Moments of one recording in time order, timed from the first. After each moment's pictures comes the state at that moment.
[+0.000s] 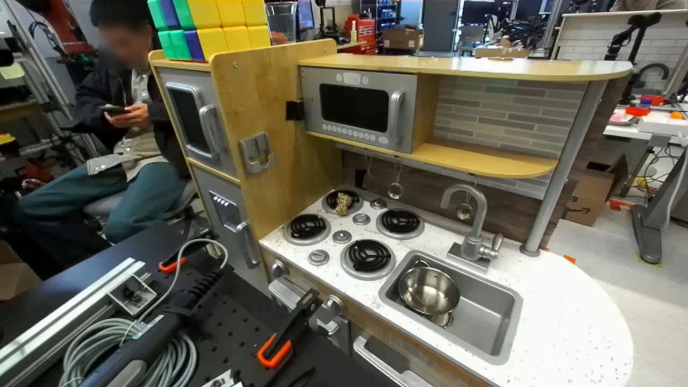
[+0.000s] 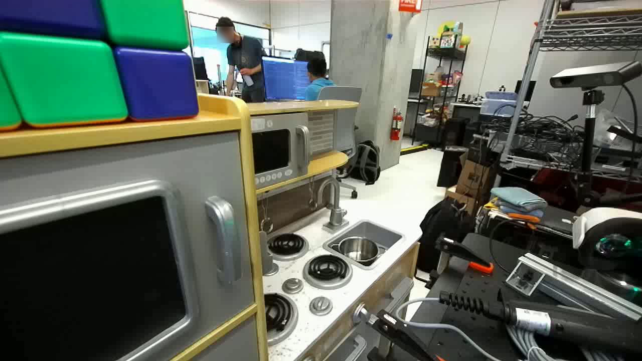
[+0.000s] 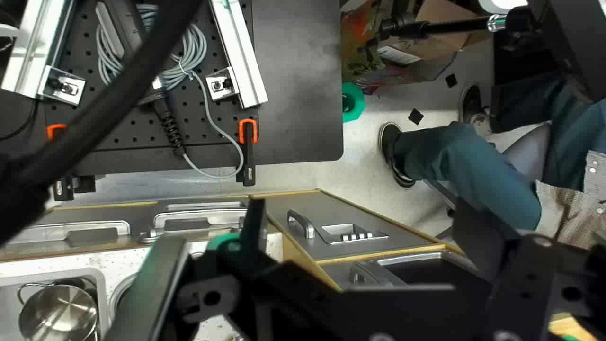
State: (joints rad) arm 0.13 -0.53 0.03 -2.28 0.29 1.55 0.09
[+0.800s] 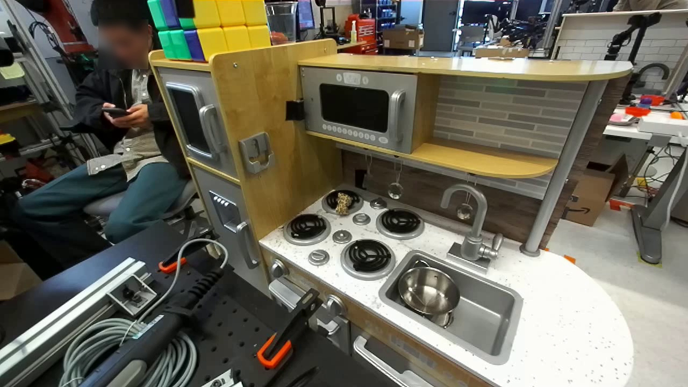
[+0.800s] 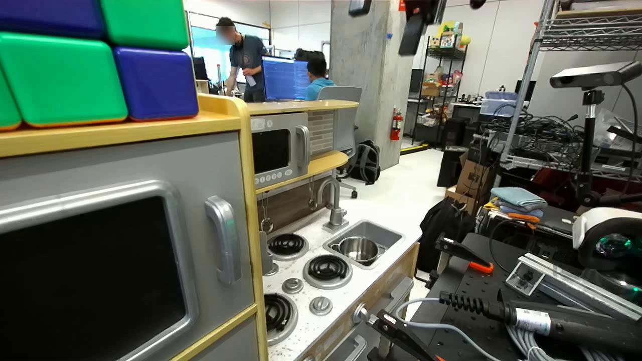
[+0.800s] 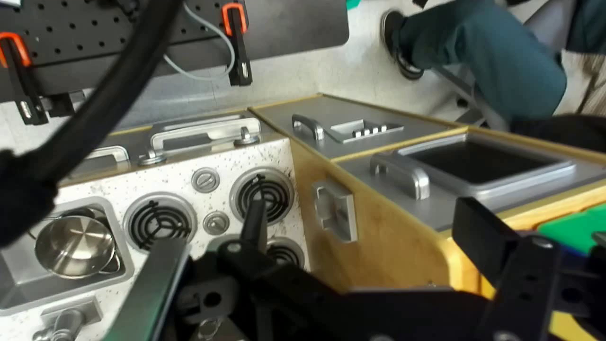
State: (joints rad) arm 0.10 -0.47 0.05 -2.41 0.32 1.96 0.14
